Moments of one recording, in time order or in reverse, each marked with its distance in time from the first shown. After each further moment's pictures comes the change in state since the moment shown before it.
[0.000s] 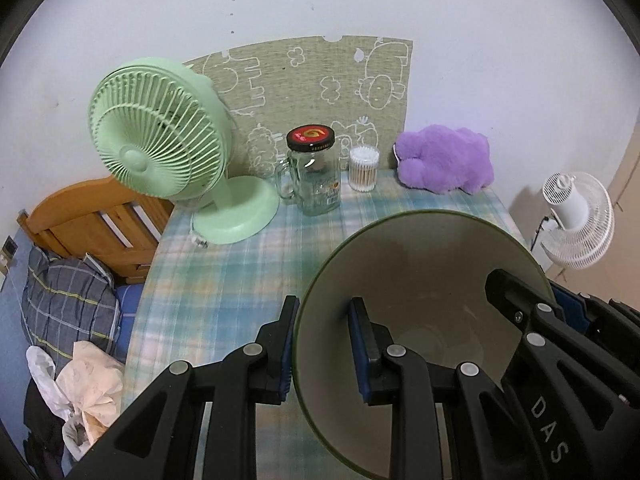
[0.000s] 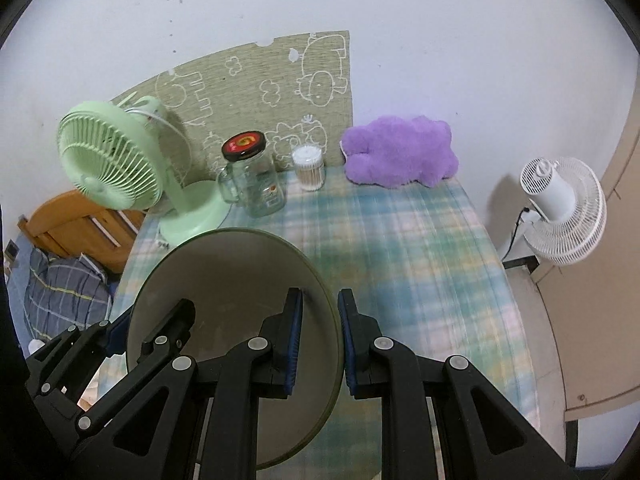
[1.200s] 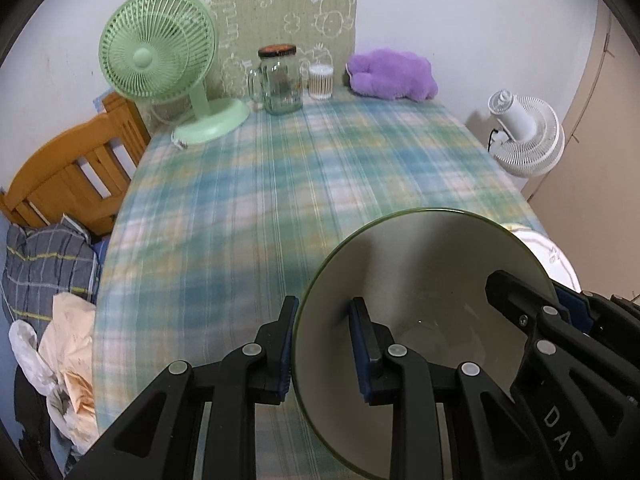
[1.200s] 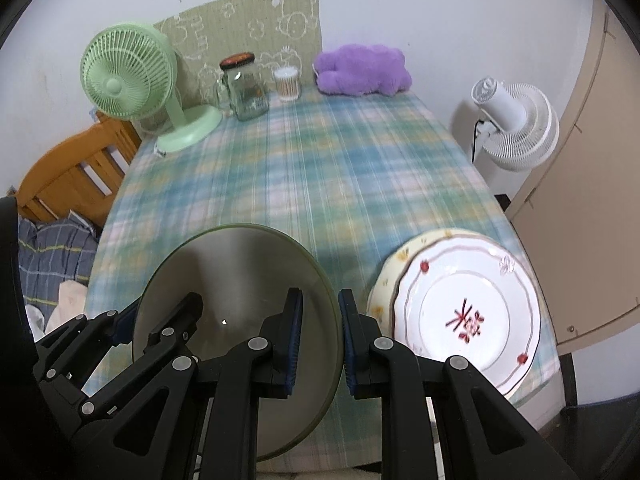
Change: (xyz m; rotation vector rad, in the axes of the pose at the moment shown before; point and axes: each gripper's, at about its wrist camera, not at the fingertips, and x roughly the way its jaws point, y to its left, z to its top) left arm -0.046 0.008 -0.160 0.082 0.116 -0.128; right arm -0.064 0.014 -0.172 0.057 0.108 -0.088
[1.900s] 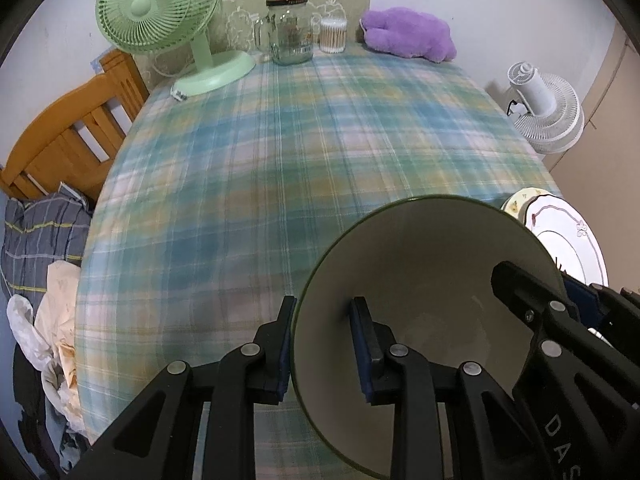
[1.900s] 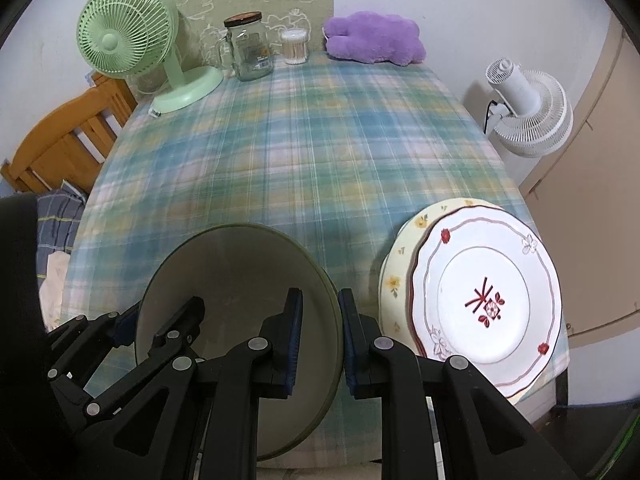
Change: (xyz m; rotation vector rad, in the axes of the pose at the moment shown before) left arm 0.038 0.003 -0.018 -0.036 0.125 0.018; right arm 0.037 0.008 -0.015 -0.055 0.081 -0.017
